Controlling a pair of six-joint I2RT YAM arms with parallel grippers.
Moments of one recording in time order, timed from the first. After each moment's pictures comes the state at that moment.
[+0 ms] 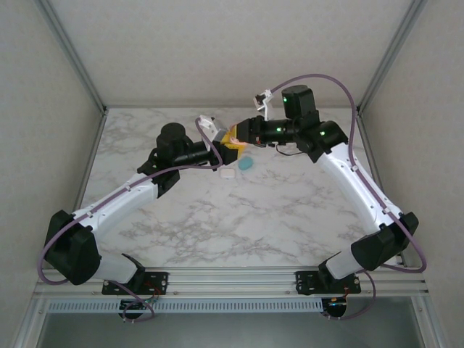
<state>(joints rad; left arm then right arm) -0.61 1.39 1.06 0.25 0.66 -0.05 0.54 1.50 1.67 -0.71 -0.69 0.59</state>
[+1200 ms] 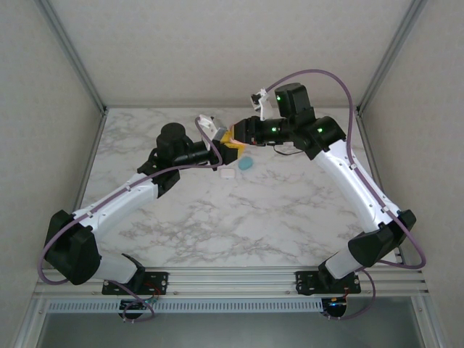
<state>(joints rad) -0.61 1.39 1.06 0.26 0.66 -0.09 0.59 1.54 1.77 -0.83 -0.55 0.53</state>
